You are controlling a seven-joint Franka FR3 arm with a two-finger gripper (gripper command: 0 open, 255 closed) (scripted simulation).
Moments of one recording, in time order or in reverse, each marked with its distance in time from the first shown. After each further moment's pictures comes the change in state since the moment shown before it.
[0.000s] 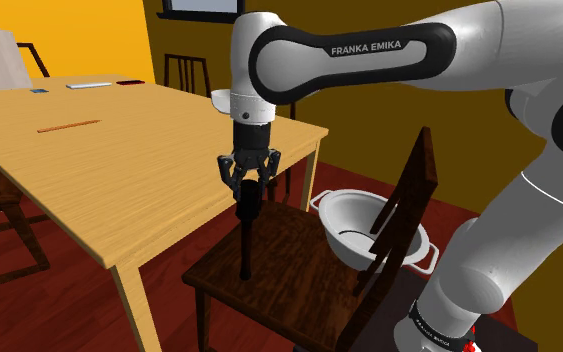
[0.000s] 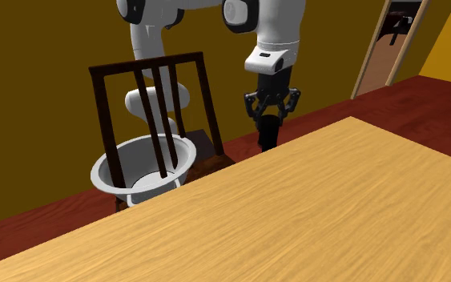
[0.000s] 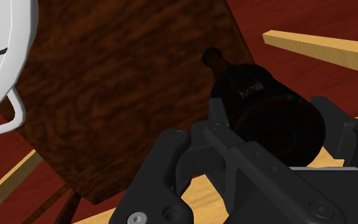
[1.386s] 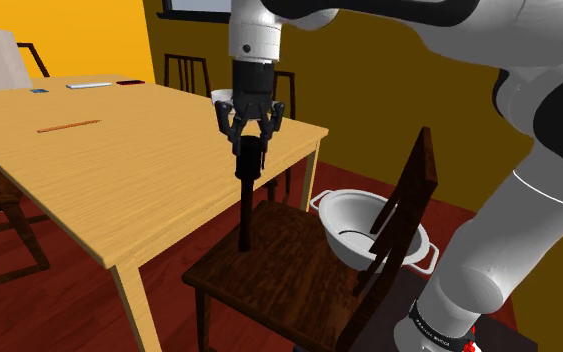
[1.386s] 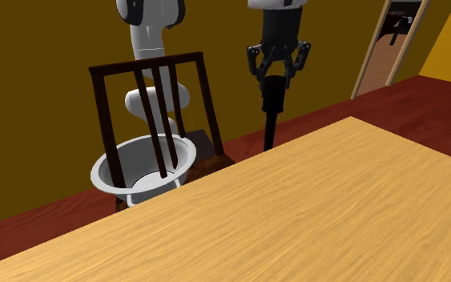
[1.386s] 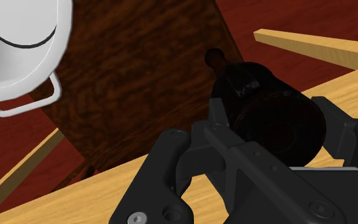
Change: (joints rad) arm -0.007 0.053 -0.003 0.330 -0.026 -0.278 0.041
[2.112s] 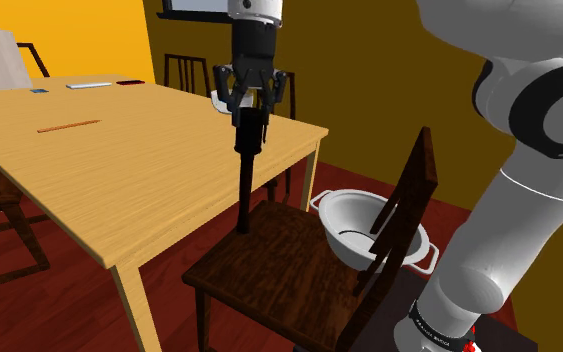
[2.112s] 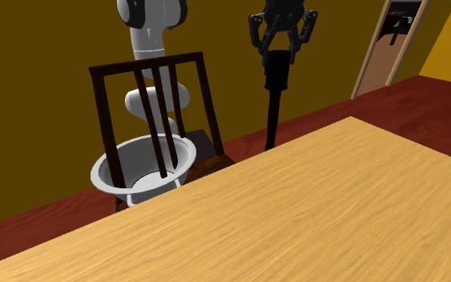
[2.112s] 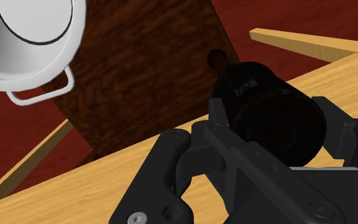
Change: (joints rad) arm 0.006 0.086 0.016 0.247 -0.033 -0.166 0.042
